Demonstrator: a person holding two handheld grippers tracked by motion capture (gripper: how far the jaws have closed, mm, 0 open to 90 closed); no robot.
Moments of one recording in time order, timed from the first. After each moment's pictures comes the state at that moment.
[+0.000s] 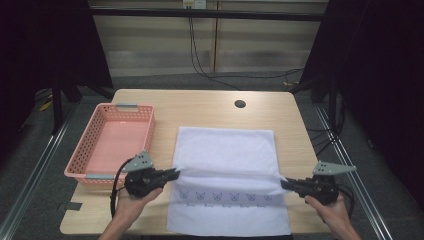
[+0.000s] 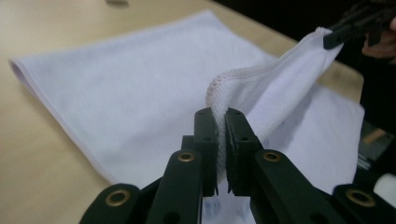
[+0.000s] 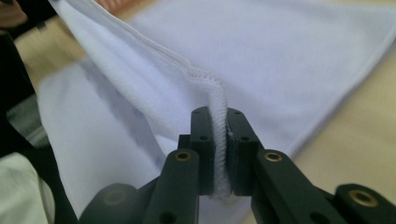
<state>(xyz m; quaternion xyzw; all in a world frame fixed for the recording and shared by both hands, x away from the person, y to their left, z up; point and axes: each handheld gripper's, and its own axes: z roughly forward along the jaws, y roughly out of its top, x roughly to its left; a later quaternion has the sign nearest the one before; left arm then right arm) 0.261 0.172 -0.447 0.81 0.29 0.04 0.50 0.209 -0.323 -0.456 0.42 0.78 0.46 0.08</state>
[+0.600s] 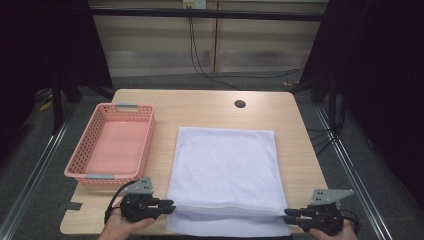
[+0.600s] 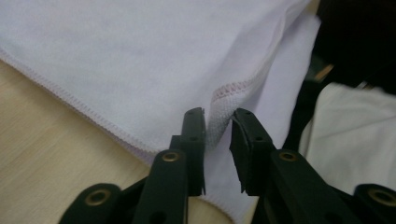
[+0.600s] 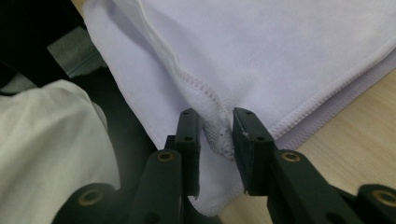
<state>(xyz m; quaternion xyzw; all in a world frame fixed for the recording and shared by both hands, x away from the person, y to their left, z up) 0.232 0.193 -0.464 0.86 0.25 -0.07 0.45 0.153 -0.315 -0.460 0.38 0.83 0.41 0.02</state>
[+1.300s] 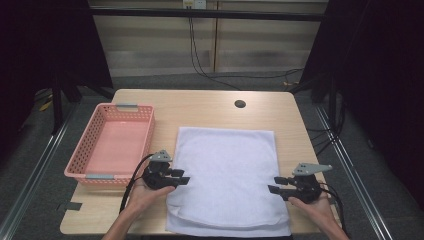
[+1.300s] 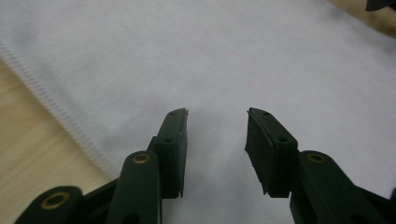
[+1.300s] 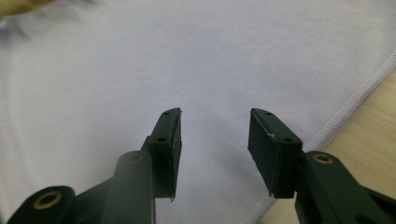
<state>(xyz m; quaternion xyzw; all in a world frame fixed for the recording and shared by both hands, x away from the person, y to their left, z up) 0.318 0.147 -0.485 0.85 0.31 0.00 0.42 0.235 -0.292 -0.476 0.41 0.81 0.40 0.10</state>
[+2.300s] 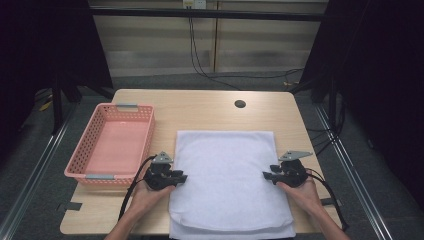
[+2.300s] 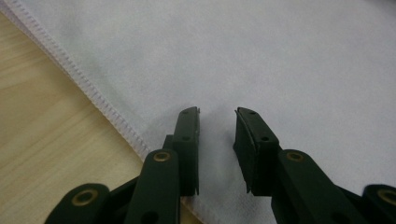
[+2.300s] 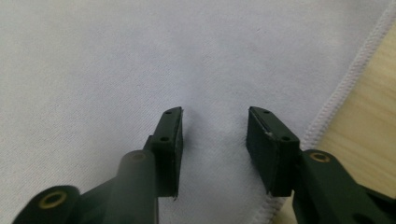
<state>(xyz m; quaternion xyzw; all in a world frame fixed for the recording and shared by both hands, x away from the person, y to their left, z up) 0.310 0.143 -0.499 0.86 0.33 0.03 0.39 0.282 -0.286 -0.498 0.45 0.81 0.34 0.13</state>
